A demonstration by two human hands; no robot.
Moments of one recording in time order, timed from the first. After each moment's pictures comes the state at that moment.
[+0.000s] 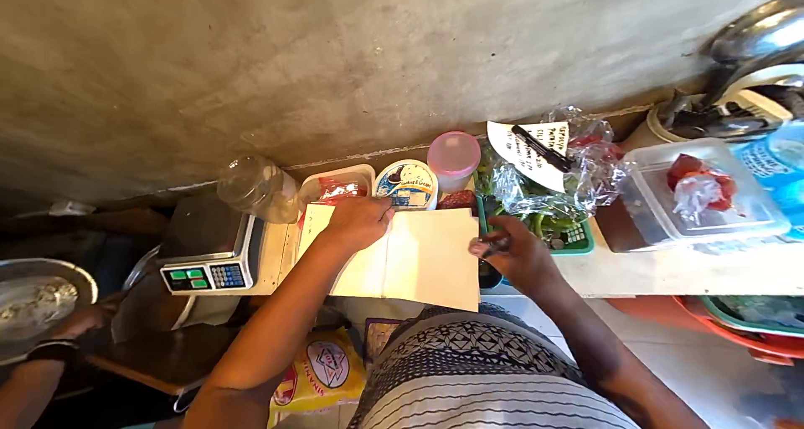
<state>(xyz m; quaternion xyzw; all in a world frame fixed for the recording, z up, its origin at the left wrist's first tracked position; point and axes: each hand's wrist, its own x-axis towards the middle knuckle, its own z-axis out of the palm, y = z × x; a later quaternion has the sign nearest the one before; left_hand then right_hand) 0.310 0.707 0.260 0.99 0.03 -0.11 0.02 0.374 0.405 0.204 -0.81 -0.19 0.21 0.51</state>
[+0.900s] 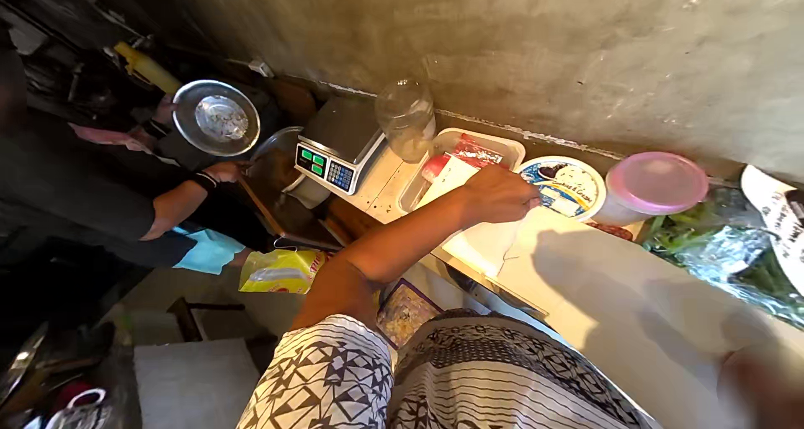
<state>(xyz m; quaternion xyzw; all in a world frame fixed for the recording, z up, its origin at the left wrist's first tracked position) 0.294 0.717 0.254 1.00 0.01 -0.06 0.05 0.365 0.345 0.225 -0.71 -0.28 0.19 0.61</state>
